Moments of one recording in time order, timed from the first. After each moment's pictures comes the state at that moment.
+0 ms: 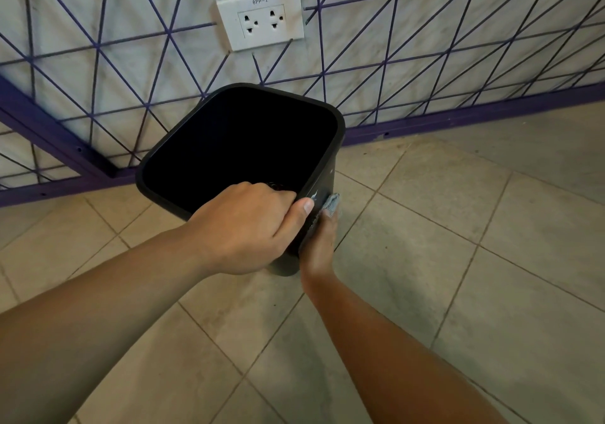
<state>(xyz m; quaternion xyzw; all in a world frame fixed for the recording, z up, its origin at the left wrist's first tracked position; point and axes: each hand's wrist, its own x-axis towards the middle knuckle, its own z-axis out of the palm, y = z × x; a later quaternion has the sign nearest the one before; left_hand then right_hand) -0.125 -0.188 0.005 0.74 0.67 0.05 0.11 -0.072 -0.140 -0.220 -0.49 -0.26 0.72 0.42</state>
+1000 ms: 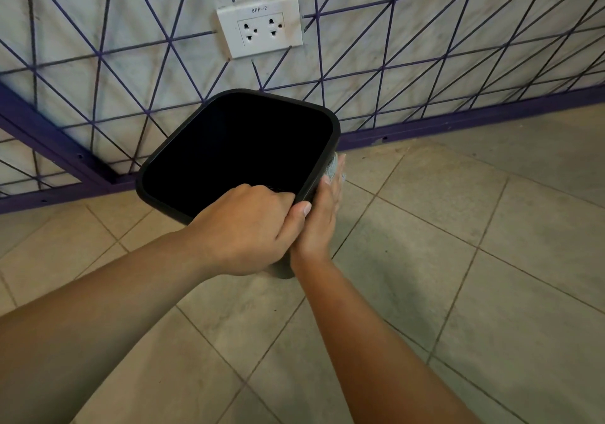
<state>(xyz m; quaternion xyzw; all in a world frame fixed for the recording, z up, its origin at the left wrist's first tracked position) -0.128 -0.184 0.000 0.74 0.66 0.04 0.09 -0.061 -0.140 -0.094 -0.45 -0.39 0.60 0.54</state>
